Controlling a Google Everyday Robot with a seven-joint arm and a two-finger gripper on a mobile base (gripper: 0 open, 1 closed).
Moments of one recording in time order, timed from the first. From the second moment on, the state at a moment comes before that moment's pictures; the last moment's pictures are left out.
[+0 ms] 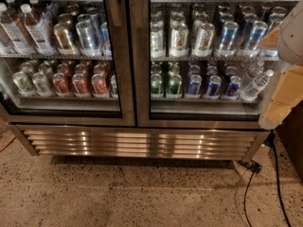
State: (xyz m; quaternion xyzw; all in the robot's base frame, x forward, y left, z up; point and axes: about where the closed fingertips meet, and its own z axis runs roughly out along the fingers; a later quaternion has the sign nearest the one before) arm 0.438 -0.217 0.976 -0.60 0.78 -0.03 0.16
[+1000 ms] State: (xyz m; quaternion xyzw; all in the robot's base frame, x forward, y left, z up) arm 0.438 -0.217 0.976 -0.60 0.78 -0.03 0.16
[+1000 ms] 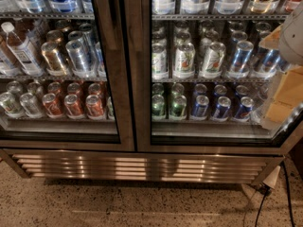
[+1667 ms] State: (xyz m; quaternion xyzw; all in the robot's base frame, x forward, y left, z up) arm 0.438 -0.217 0.976 -0.60 0.78 -0.03 0.16
